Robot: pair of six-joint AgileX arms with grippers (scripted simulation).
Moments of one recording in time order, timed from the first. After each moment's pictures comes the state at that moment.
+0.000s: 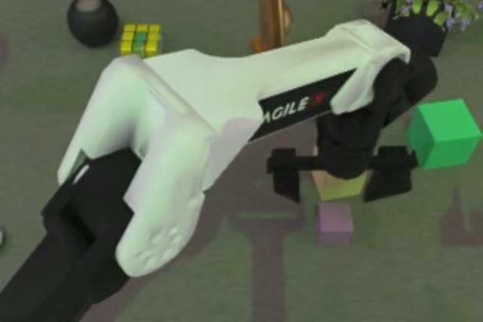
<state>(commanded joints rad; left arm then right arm) -0.91 2.55 2.21 -1.21 -0.02 -0.89 0.00 0.00 0.00 0.00 0.00 0.00</state>
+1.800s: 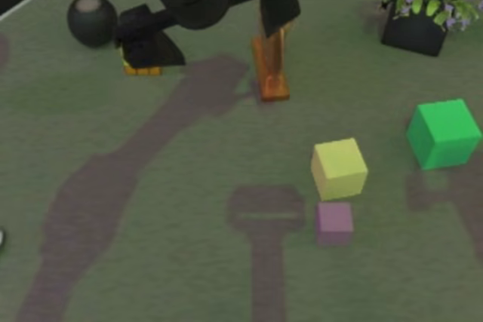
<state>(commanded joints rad) -0.61 1.89 1.87 -1.12 -0.04 -0.78 0.15 0.58 0.52 -0.34 0.00 0.09</state>
